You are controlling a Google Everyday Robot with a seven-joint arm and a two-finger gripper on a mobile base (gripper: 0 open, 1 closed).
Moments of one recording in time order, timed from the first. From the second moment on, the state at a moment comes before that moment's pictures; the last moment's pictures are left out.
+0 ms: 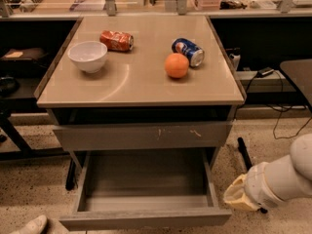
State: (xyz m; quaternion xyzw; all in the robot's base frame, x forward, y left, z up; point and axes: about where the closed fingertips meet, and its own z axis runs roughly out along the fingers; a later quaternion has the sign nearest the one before) arm 0.354 -0.211 0.653 -0.56 0.80 0.14 0.17
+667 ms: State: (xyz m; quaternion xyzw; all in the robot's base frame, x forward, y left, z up) arm 0.379 -0.253 0.504 -0.50 0.83 0.16 0.17
